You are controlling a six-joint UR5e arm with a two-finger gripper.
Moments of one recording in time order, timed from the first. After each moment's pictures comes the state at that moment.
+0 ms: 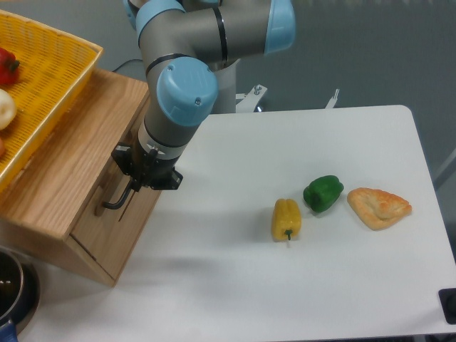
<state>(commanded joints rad) 2.28 -1.85 -1.39 -1.56 1.17 0.62</state>
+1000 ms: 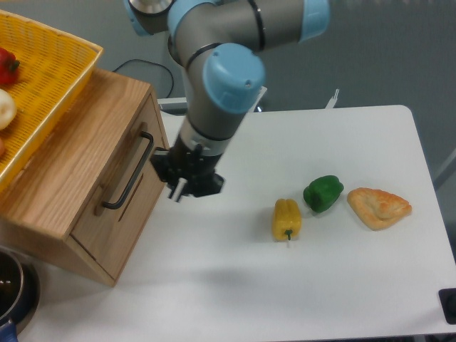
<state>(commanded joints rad) 2.46 -1.86 -1.37 -1.39 1.31 0.83</state>
